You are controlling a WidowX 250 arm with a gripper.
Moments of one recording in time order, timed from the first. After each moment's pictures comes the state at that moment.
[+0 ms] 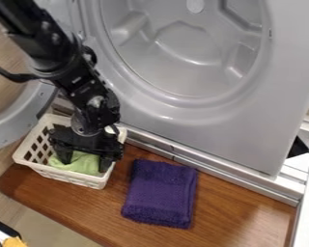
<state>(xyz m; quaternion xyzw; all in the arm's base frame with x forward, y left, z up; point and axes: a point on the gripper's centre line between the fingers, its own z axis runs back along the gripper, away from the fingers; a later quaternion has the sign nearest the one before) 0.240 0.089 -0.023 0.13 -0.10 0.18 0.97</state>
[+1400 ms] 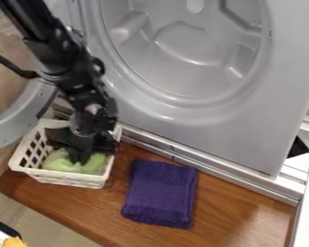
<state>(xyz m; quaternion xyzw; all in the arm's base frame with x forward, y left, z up) 0.245 0.112 -0.025 0.17 -0.13 0.24 0.95</state>
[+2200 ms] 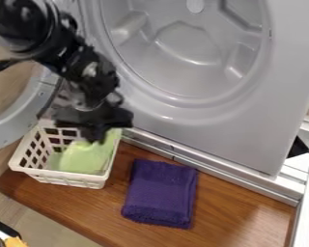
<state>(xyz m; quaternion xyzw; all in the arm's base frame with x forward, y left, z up) 0.255 0.066 0.037 0.07 -0.20 0.24 0.95</state>
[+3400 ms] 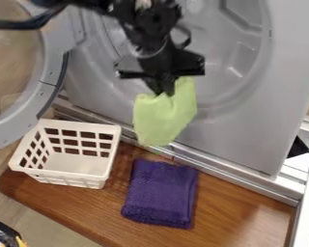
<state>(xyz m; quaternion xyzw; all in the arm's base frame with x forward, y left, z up) 0.313 -0.003 0.110 -0.03 -0.29 0.18 0.94</state>
